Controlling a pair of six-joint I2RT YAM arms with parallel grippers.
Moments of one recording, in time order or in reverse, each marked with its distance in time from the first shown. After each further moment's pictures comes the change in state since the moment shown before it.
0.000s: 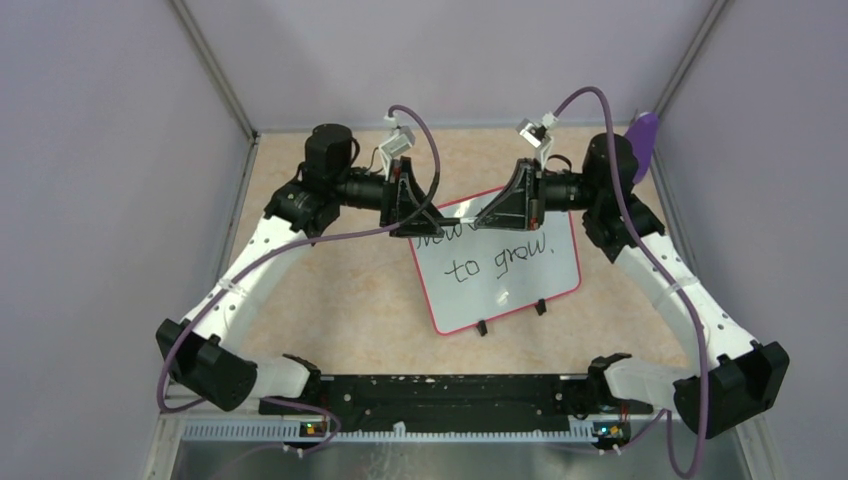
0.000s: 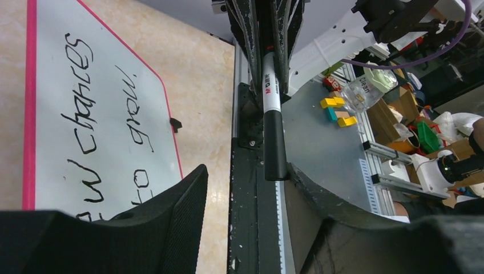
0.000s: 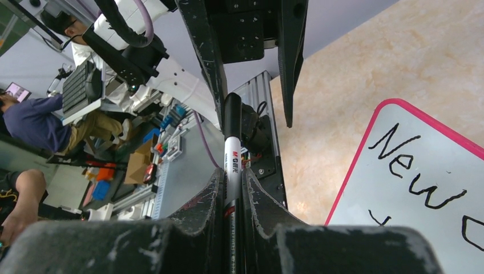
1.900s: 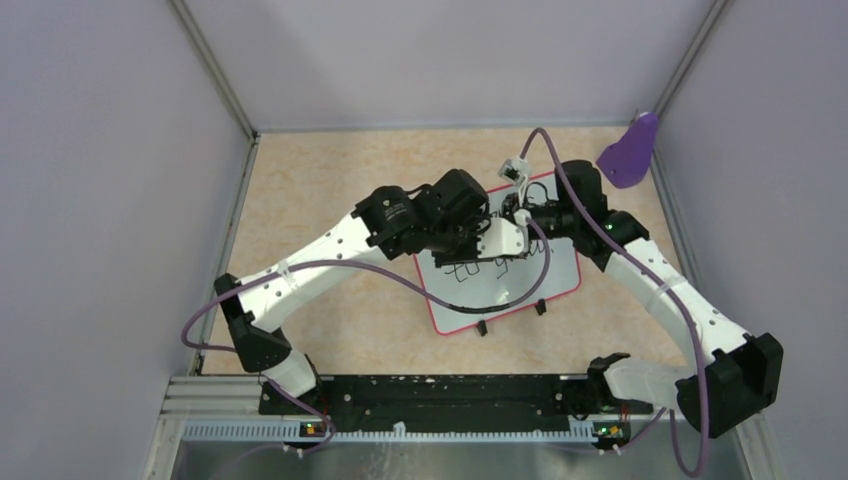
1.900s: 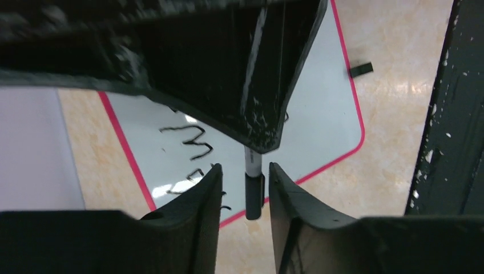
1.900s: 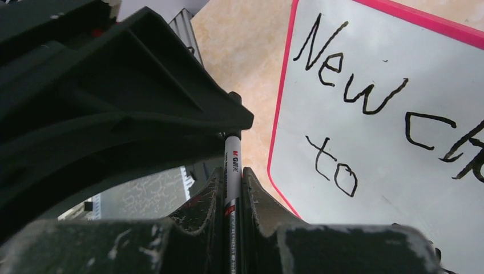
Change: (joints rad) left arm -0.593 0.305 0.451 -0.763 -1.182 0.803; right arm 0.062 0.002 -0.097 -0.392 0.261 -0.417
